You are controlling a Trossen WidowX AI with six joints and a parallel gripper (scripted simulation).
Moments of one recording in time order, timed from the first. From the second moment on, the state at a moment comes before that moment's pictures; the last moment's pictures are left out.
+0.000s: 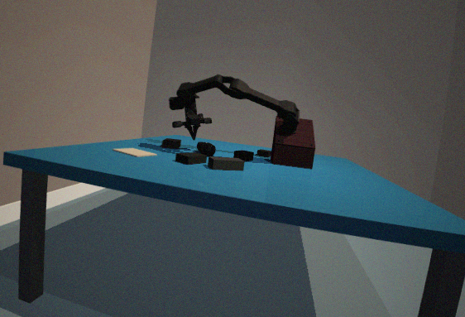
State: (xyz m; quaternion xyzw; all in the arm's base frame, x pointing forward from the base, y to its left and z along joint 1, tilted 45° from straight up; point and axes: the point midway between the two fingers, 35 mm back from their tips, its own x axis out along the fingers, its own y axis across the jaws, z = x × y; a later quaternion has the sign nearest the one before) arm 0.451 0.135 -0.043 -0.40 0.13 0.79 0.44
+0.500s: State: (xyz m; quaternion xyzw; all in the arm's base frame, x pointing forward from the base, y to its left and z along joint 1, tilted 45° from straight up) arm 0.449 0.144 -0.051 -0.40 0.11 0.80 0.44
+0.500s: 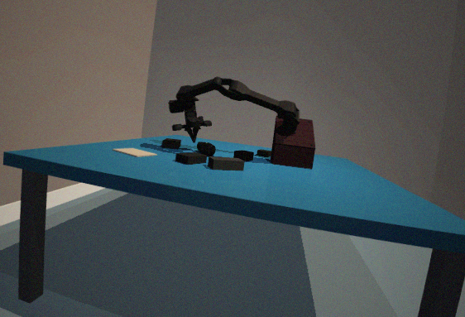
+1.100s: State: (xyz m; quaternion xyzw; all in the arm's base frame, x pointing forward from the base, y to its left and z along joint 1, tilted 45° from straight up) arm 0.445 0.165 -0.072 -0.40 0.11 0.80 0.43
